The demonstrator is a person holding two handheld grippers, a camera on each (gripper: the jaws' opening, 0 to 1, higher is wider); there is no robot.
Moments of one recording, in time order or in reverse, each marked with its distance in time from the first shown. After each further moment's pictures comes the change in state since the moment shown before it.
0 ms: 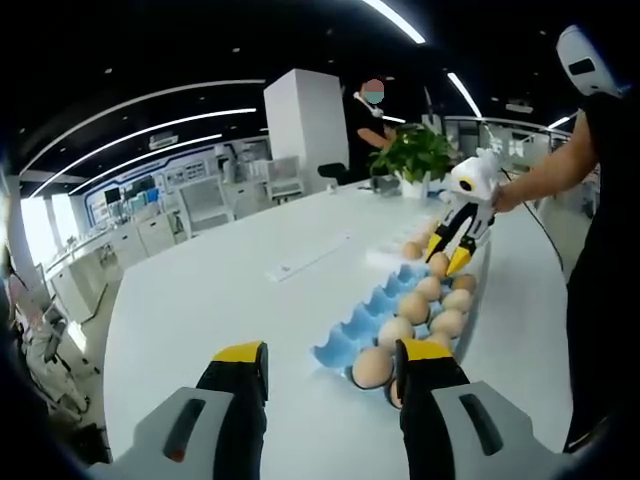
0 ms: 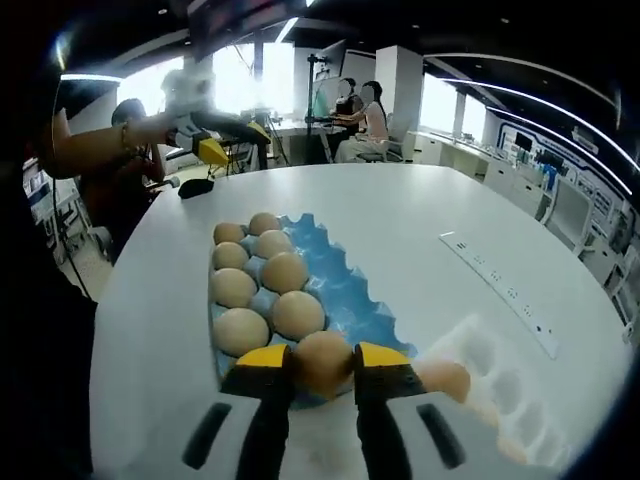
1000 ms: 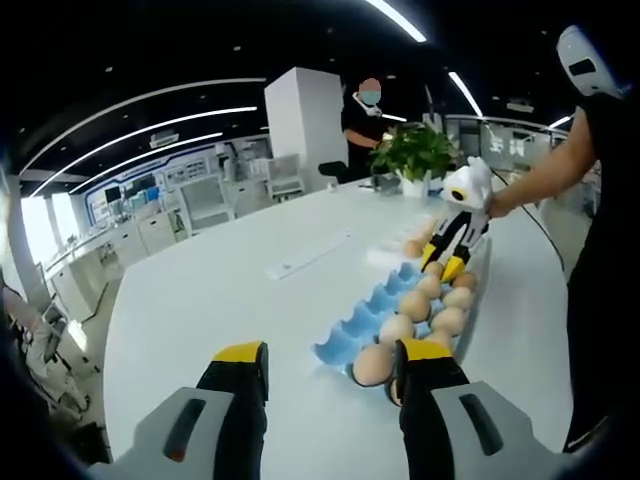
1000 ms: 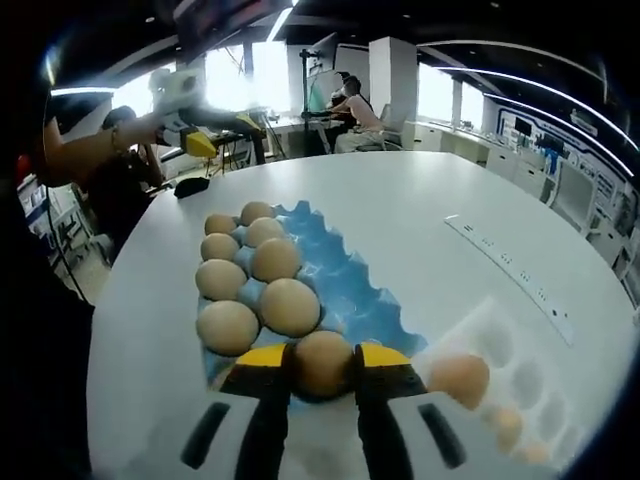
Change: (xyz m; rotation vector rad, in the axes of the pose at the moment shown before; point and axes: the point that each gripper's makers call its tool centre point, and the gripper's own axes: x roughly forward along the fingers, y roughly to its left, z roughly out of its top) left arm 0.000 0.000 -0.002 -0.002 0.007 -0.001; right arm 0.014 -0.003 -0.012 0.049 0.013 0.028
